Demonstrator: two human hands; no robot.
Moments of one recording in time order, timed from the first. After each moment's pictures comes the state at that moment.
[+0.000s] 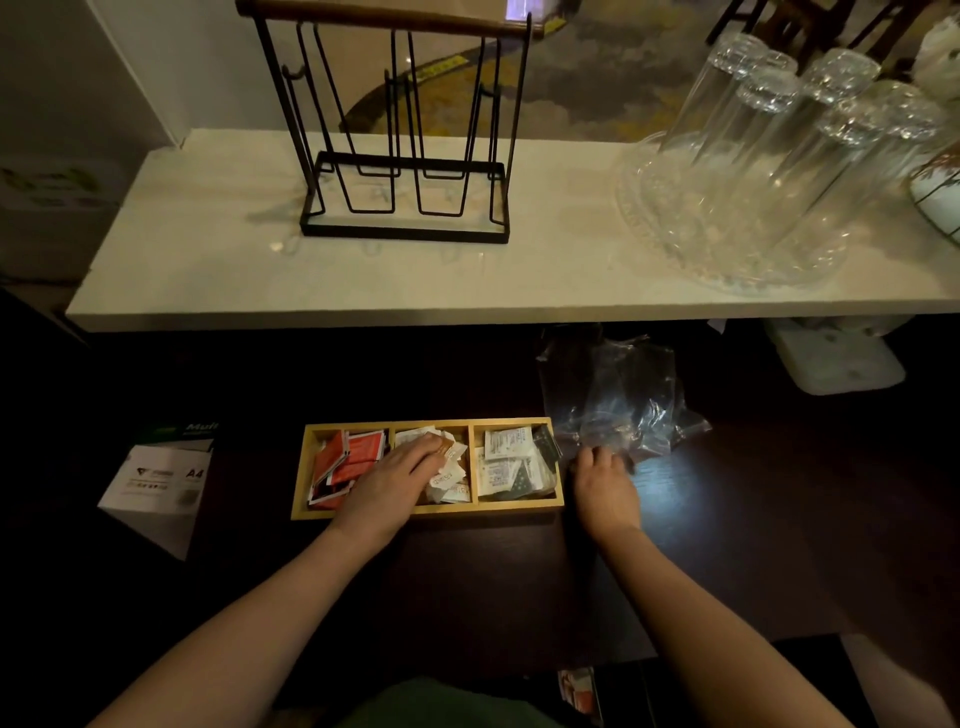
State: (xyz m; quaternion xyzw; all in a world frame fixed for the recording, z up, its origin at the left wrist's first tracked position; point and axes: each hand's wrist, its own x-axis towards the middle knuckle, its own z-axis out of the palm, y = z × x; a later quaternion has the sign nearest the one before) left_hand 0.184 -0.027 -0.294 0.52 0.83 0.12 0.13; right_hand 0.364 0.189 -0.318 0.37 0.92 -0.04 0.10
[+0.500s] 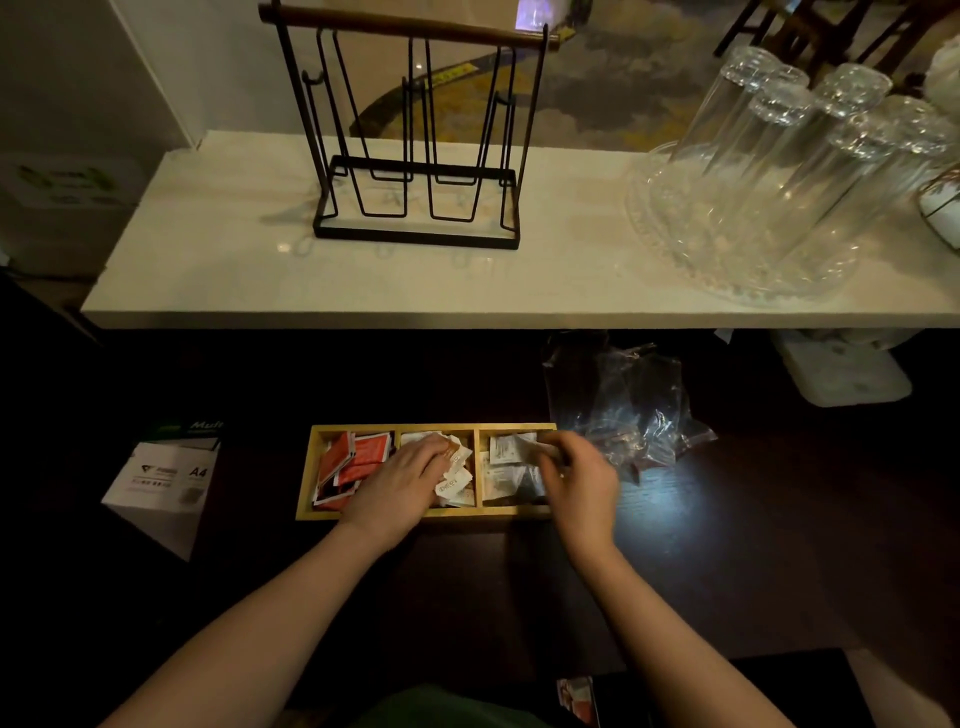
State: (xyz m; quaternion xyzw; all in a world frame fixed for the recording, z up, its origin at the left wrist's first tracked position) left_hand 0.179 -0.022 -0.306 0.56 0.82 0.04 0.08; right_hand 0.336 0.138 -0.251 0.37 0.84 -0.32 -0.22
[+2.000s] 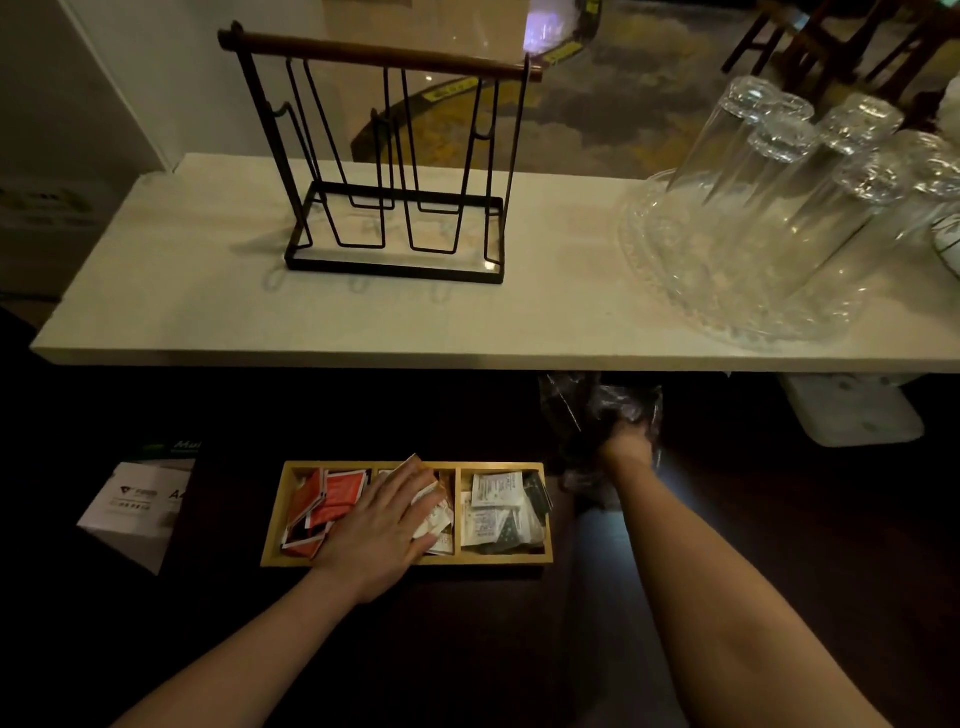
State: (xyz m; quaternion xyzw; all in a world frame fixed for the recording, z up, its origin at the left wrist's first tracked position) left_hand 0.177 -0.014 -0.313 0.55 0.83 -0.04 0.07; right_hand 0.288 0.309 -0.304 0.57 0.78 -0.22 0.13
